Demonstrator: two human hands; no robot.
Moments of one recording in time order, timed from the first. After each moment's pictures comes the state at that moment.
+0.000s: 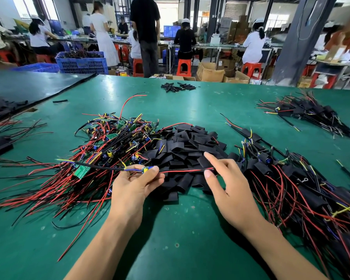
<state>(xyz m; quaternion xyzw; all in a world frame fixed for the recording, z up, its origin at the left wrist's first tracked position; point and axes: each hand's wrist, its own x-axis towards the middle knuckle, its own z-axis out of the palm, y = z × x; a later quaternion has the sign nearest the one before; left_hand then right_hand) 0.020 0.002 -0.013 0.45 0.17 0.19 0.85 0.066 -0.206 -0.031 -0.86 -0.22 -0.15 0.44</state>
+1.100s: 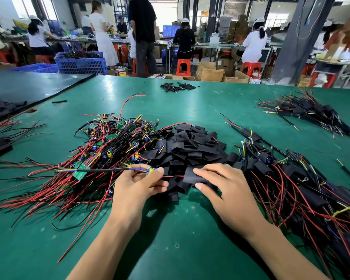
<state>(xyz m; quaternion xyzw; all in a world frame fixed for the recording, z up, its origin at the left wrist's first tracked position) 0.016 0.001 -0.010 0.53 0.14 0.18 0.81 0.063 -0.209 -0.031 -0.88 -0.30 -0.23 0.29</state>
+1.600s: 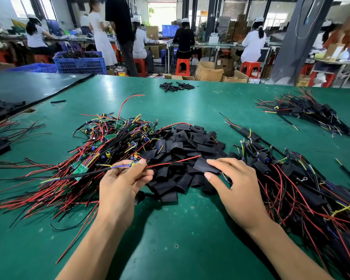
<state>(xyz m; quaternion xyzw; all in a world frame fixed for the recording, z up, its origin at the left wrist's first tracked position) 0.016 0.015 -0.002 0.47 0.15 0.22 0.84 0.071 -0.216 -0.027 -0.86 -0.21 -0.27 0.37</state>
